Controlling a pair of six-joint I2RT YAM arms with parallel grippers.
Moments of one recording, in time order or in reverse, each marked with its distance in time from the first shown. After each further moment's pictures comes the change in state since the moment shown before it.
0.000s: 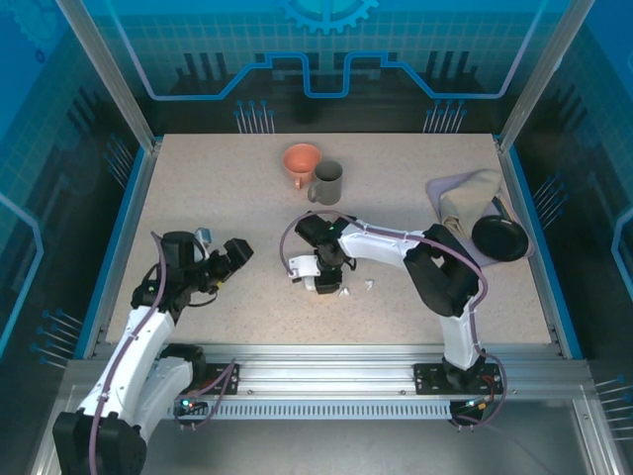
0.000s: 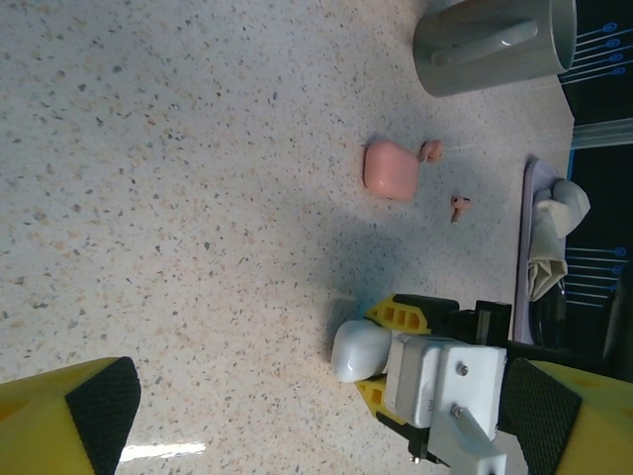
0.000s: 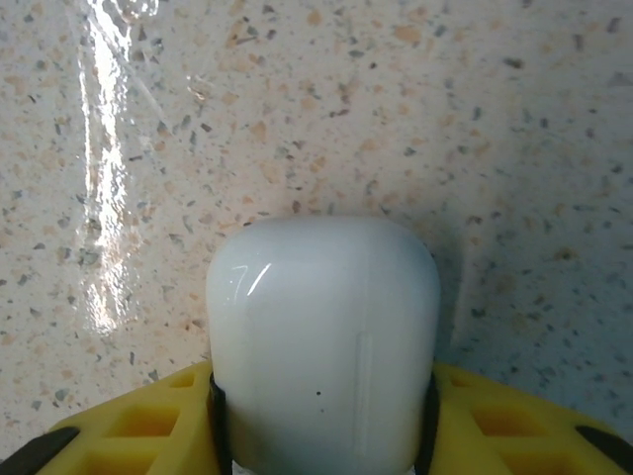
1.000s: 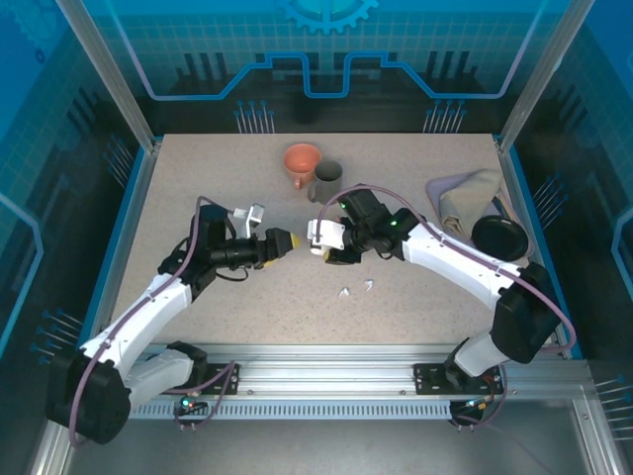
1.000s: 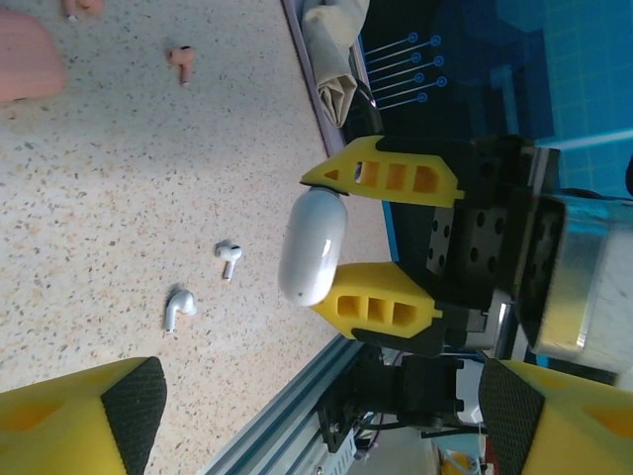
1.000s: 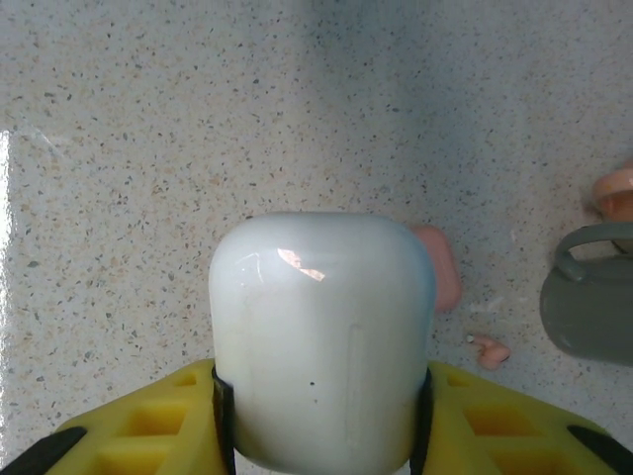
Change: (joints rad) left arm -0.258 0.274 0.135 0.361 0.347 0.013; right arm -0.100 -0.478 -0.172 0.169 -0.084 0.109
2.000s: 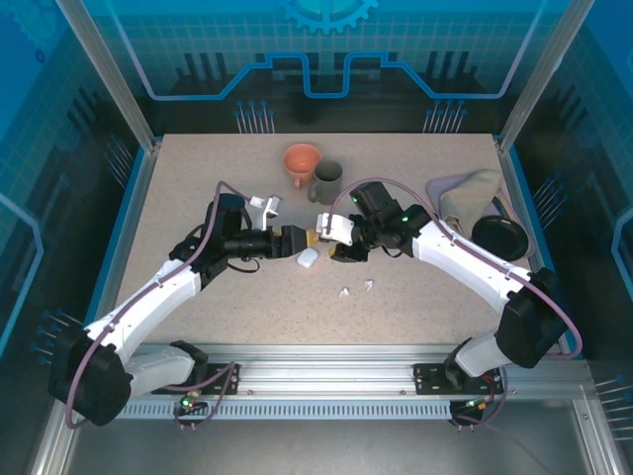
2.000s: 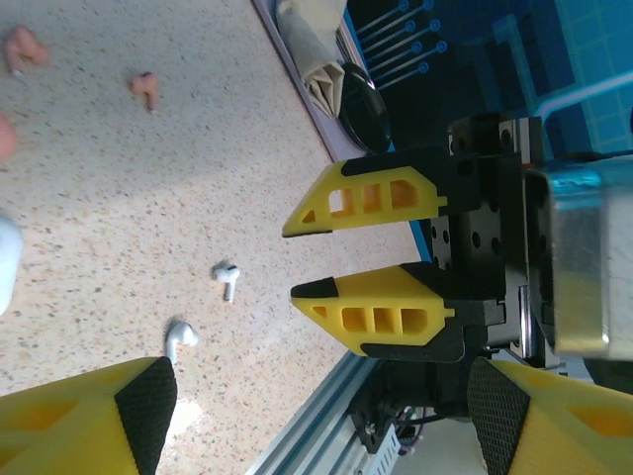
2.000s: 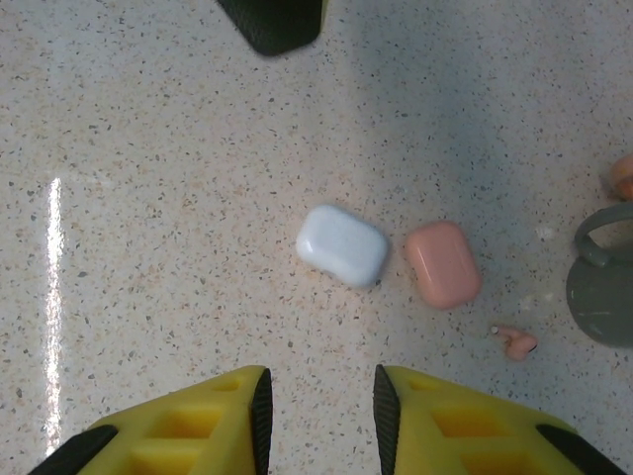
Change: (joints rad) left arm -0.085 0.076 0.130 -0.065 -0.087 0.147; right arm -0.066 -0.030 -0.009 -0.037 -0.114 0.041
